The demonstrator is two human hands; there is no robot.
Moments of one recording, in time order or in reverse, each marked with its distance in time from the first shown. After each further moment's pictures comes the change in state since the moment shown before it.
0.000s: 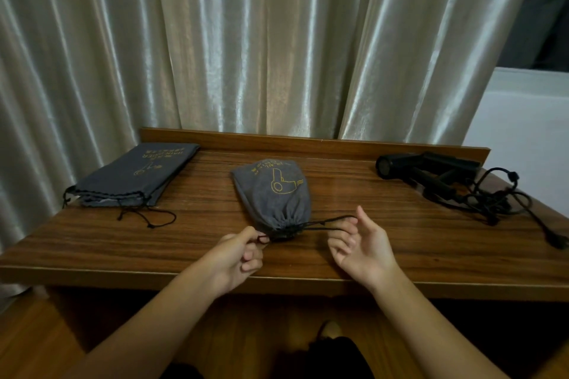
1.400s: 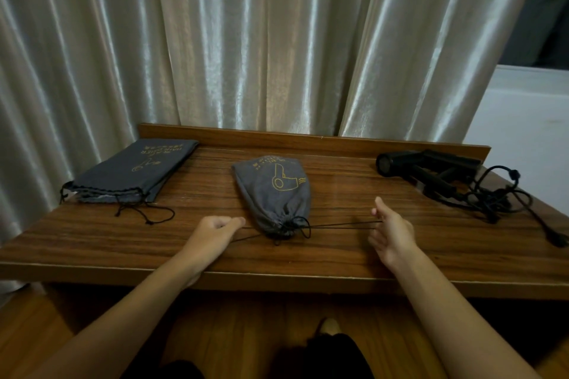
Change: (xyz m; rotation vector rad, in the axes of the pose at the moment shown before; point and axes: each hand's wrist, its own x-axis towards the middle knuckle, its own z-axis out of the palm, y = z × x) left_hand 0.000 0.025 -0.034 0.912 0.237 0.374; right_hand 0.005 -0.043 -0.011 -0.715 0.577 -0.386
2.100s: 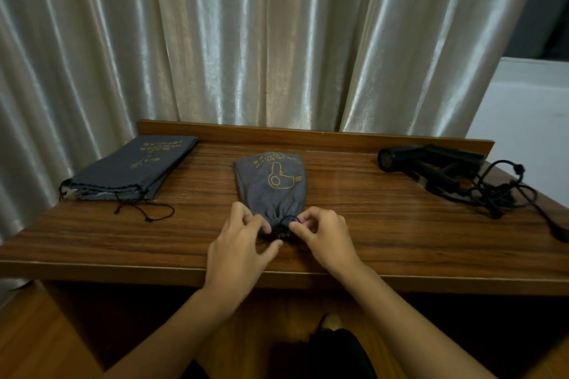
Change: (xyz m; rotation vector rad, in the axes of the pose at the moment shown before) left_hand -0.040 0.009 0.051 0.628 0.370 0.509; right_hand -0.046 0.040 0.072 -0.910 -0.273 -0.724
